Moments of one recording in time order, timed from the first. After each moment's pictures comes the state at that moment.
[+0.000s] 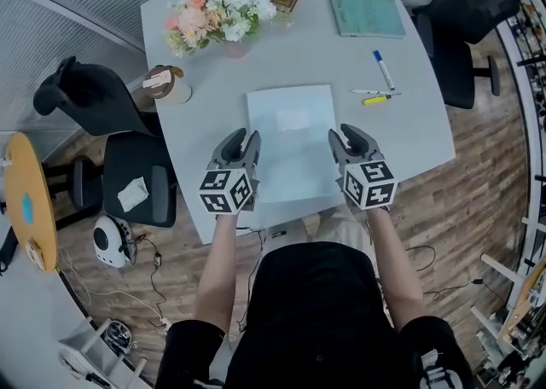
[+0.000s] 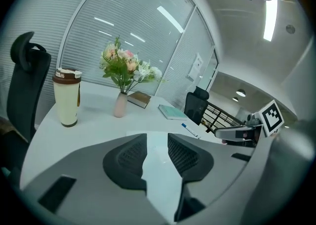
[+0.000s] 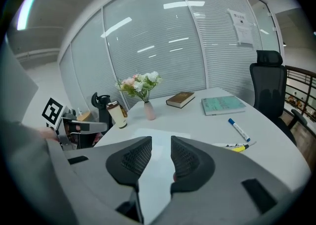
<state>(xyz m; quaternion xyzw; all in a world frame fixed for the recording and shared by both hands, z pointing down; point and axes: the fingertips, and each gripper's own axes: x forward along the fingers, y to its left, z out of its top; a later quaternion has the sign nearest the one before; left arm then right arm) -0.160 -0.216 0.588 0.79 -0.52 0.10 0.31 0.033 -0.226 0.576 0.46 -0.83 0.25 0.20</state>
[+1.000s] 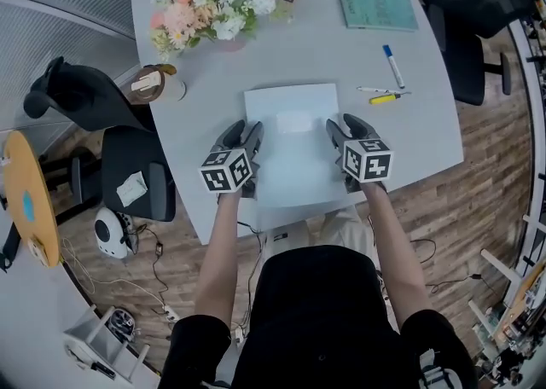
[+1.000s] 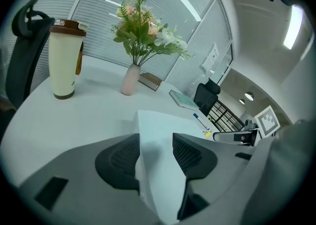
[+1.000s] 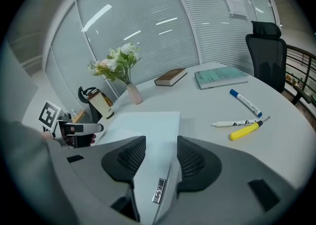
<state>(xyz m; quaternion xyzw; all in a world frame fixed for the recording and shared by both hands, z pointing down) -0.165 -0.258 0.684 0.74 -0.52 0.12 0.40 0.043 -0.276 0.681 0.45 -0.79 0.35 0.25</state>
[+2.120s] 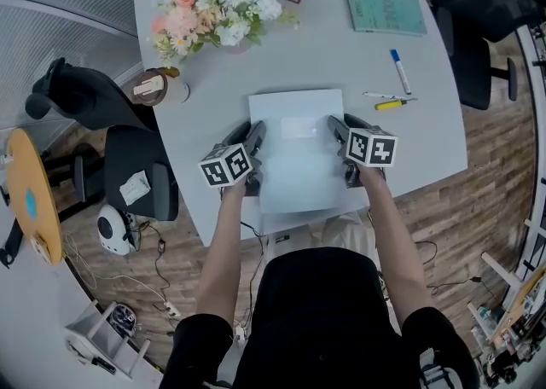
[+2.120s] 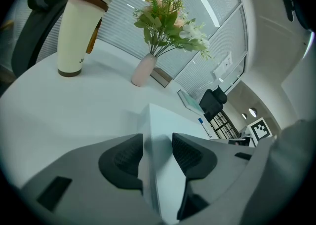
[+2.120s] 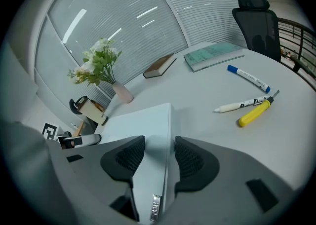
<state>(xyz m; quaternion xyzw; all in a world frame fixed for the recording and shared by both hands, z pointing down) -0.173 -0.271 0.715 0.70 -0.52 0.08 0.48 0.043 -0.302 0.717 0.45 -0.73 0.46 0.24</state>
